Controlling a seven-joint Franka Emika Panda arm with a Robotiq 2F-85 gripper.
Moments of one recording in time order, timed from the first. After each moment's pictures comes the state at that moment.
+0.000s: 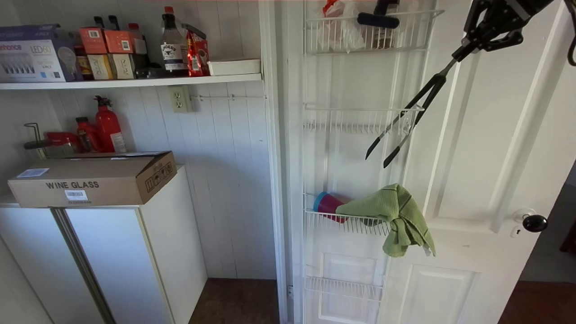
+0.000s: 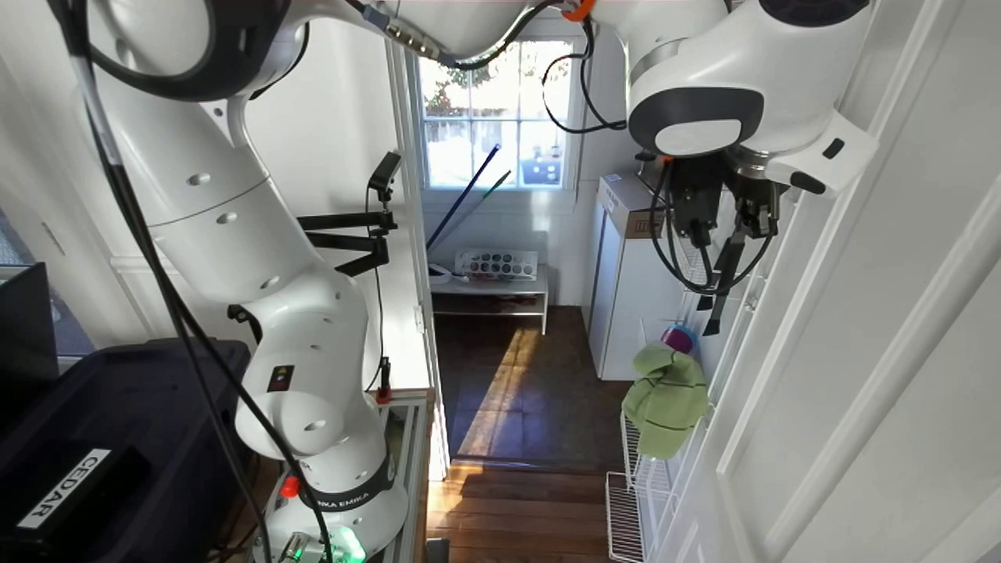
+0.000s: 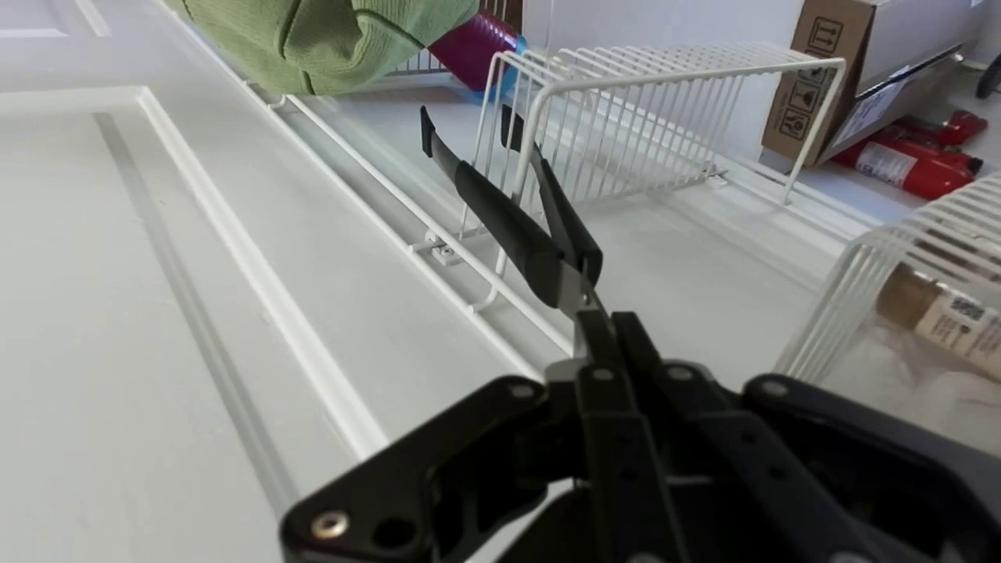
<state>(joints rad) 0.11 -0.26 0.00 -2.19 0.70 2.36 -0.09</state>
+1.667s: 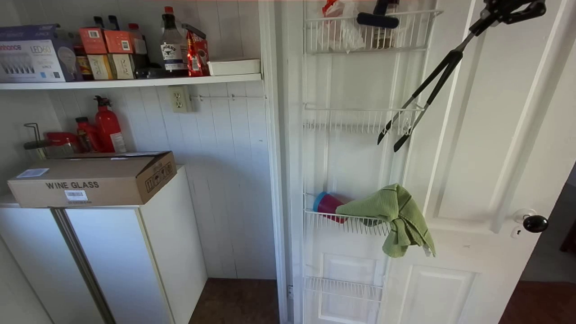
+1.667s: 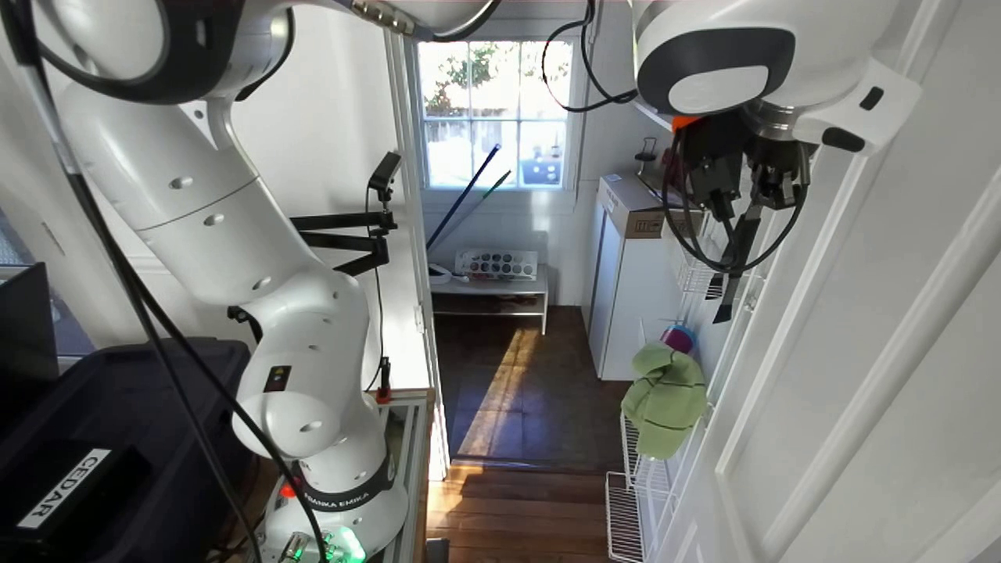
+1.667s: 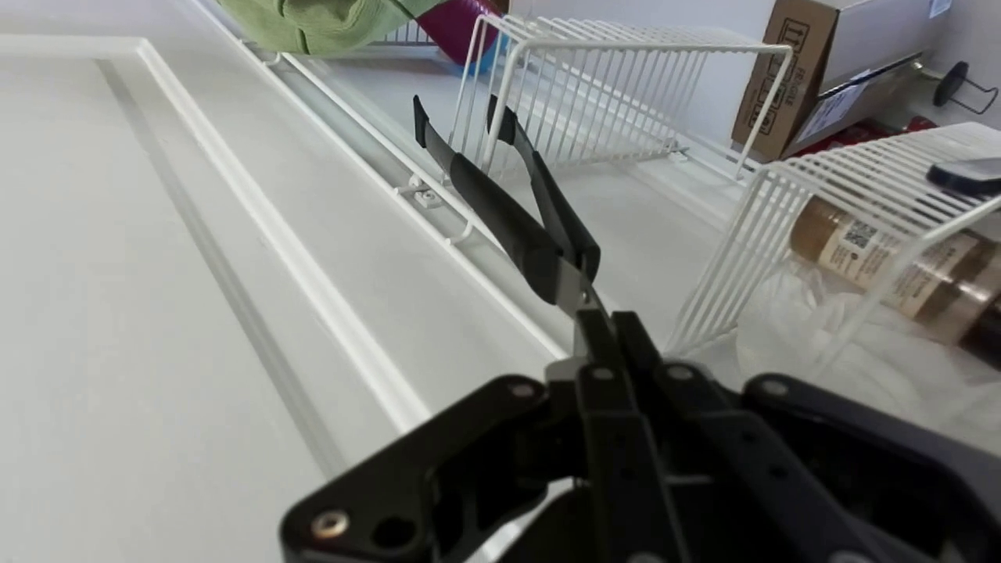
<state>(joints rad) 0.08 -0.31 -0.03 -2.13 0.68 2.25 -0.12</state>
